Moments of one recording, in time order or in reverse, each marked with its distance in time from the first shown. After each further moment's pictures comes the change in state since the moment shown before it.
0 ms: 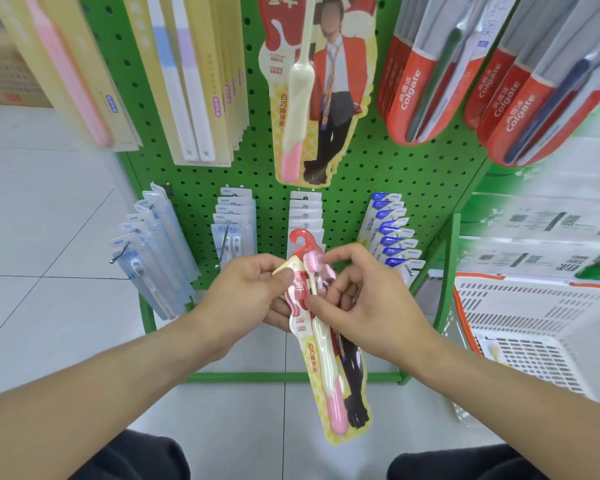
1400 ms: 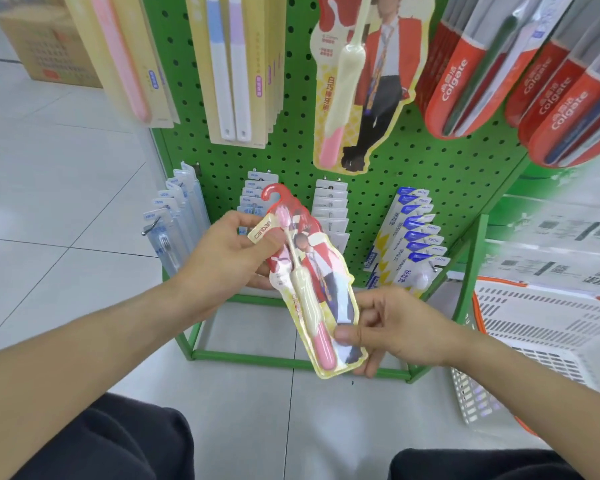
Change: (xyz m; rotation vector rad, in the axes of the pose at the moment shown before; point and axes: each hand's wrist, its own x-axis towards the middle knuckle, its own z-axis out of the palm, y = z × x) left_hand -0.004 0.002 -0.038 0.008 0.219 0.043; right_hand -0.007 0.018 -0.013 0.360 -0.663 0.249
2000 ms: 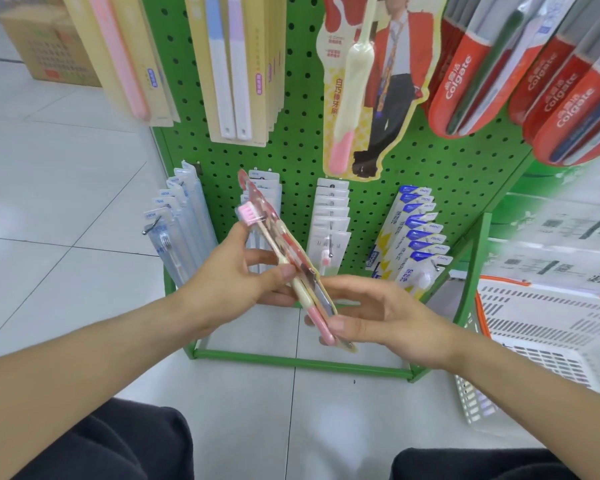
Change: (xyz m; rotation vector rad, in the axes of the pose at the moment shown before) left_hand -0.012 -0.011 0.003 -0.031 -0.143 0.002; right_hand 0.001 -0.008 0.011 0.224 -0.038 -0.242
